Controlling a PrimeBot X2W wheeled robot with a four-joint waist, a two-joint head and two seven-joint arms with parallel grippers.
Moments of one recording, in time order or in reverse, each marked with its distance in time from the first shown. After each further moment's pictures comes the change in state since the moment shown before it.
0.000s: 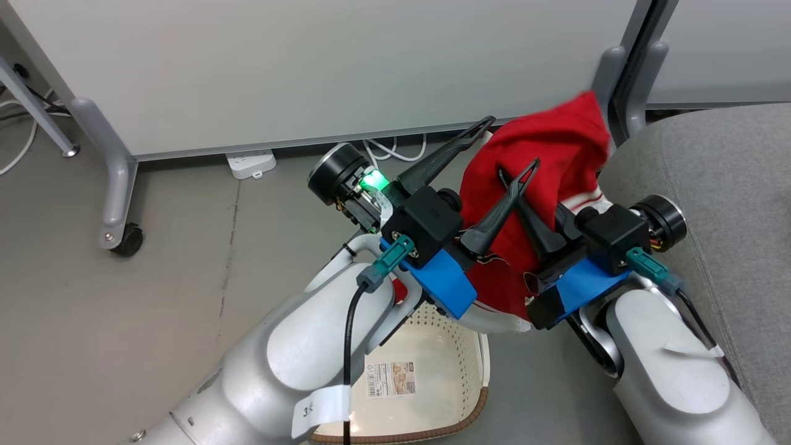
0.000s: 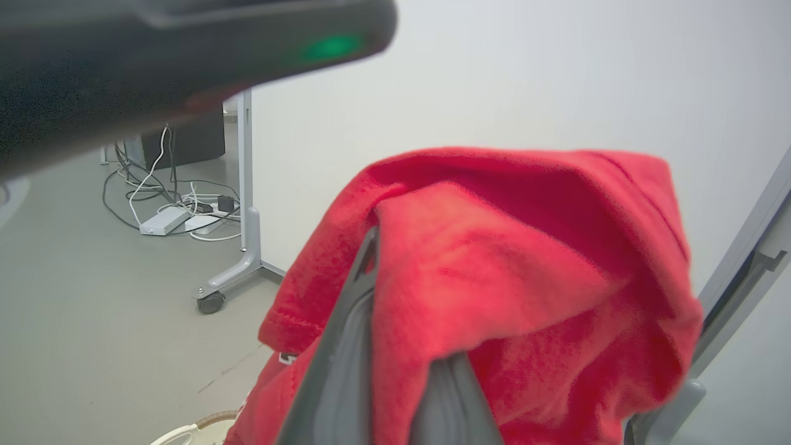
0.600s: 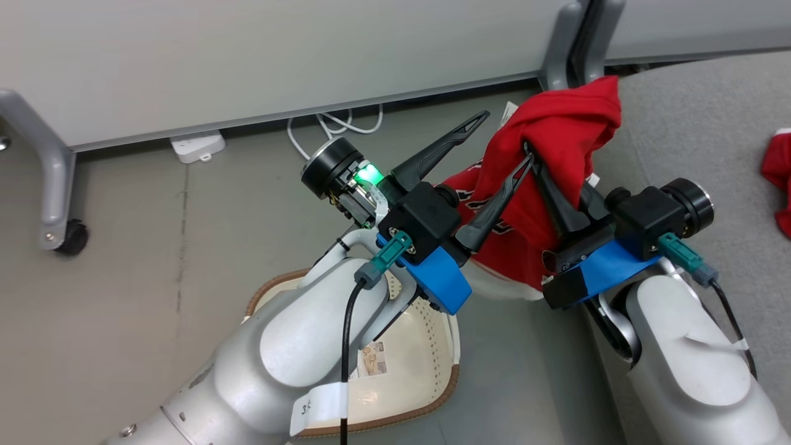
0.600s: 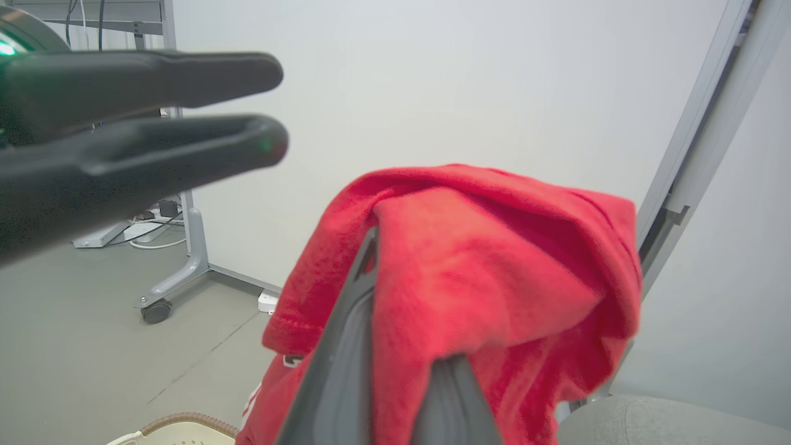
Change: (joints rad) left arm -0.017 0.021 -0.015 -0.007 0.001 0.013 0.011; right arm -0.004 -0.003 -0.063 -0.047 0.002 0.000 0.000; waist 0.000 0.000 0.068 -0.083
